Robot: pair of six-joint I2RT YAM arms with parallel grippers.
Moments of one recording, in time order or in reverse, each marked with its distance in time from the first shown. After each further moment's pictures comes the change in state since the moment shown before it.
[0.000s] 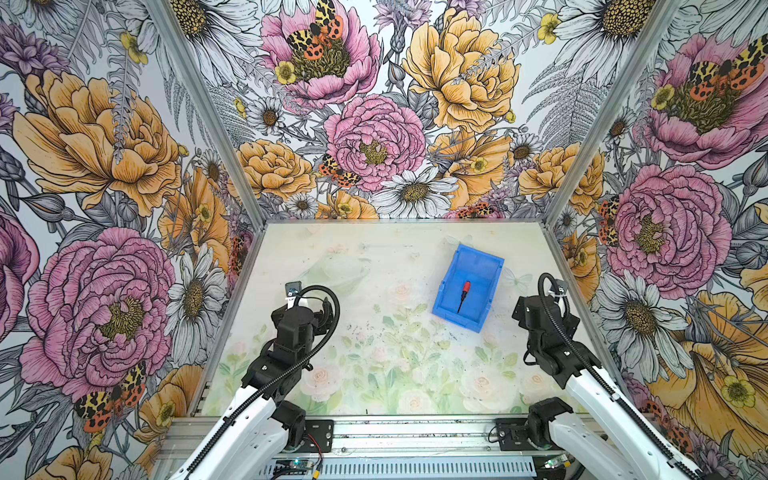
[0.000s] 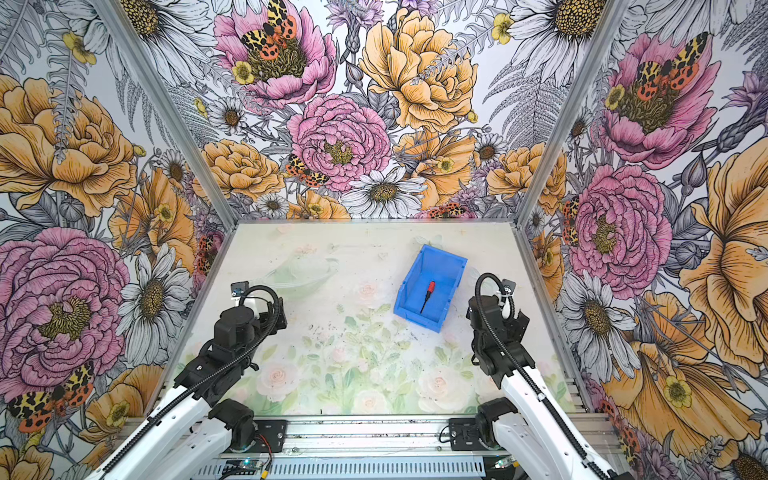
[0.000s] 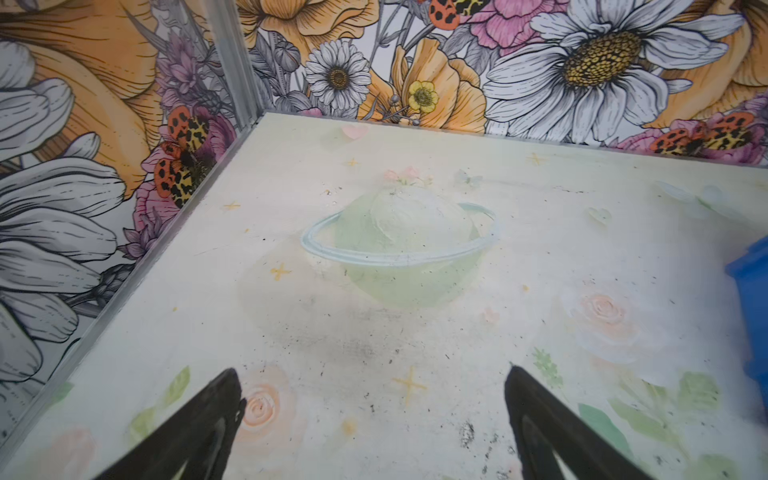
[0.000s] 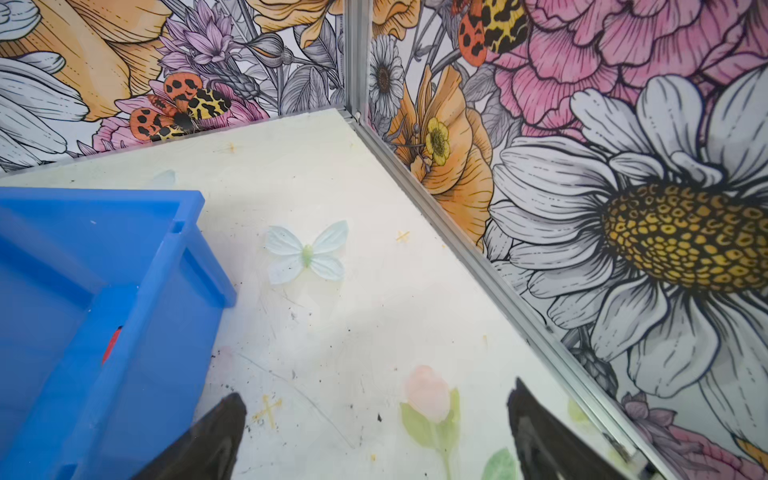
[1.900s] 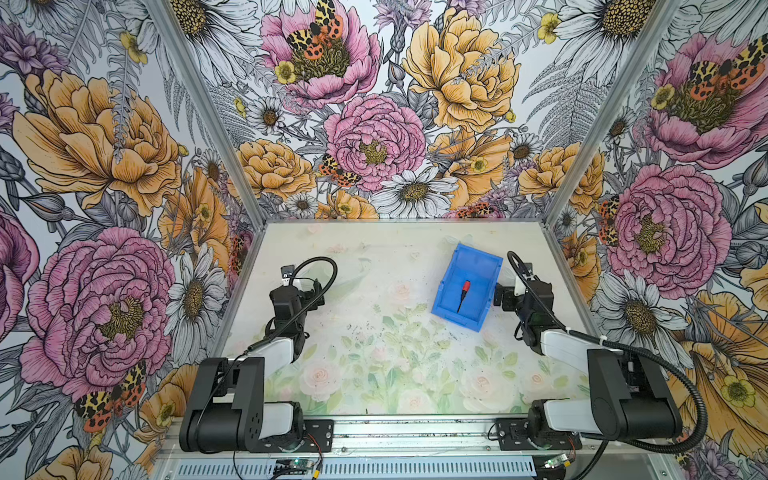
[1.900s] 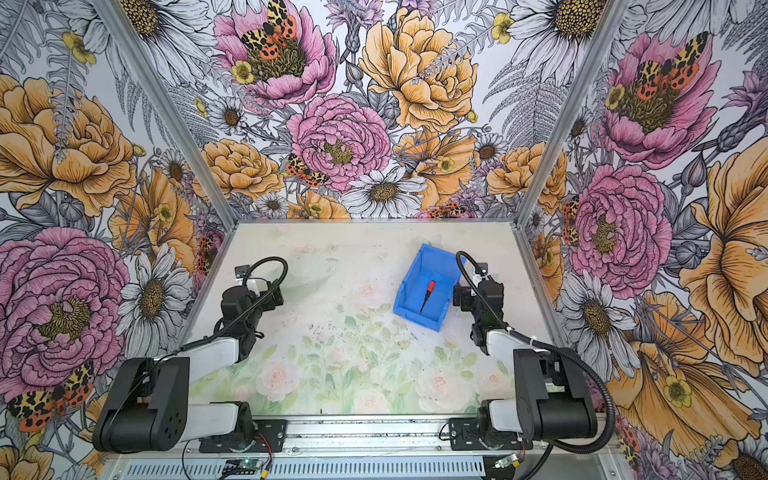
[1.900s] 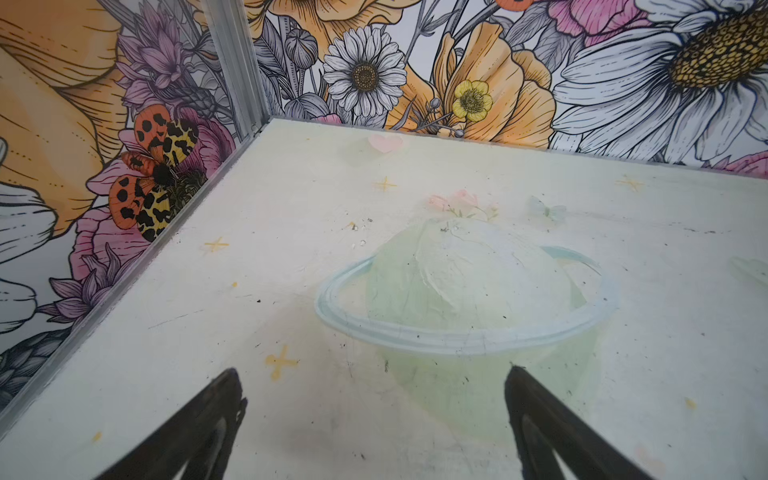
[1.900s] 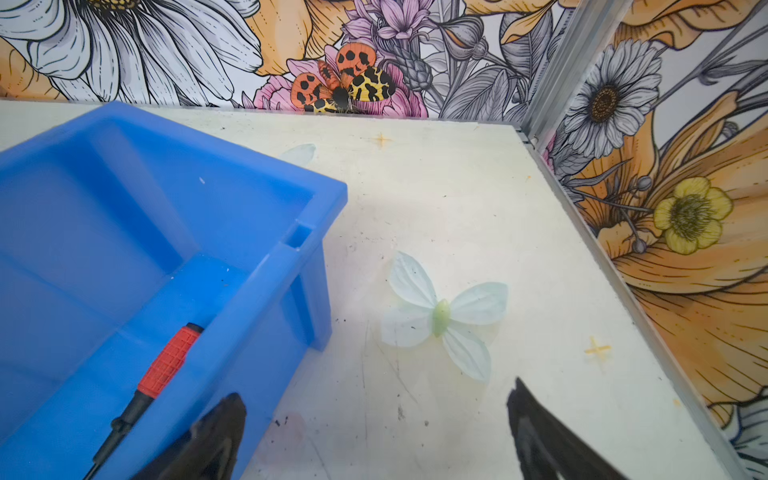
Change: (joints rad) left arm 0.361 0.729 -0.074 0.912 0.345 0.171; right arm -0.252 0.631 -0.041 0.843 -0.614 -0.372
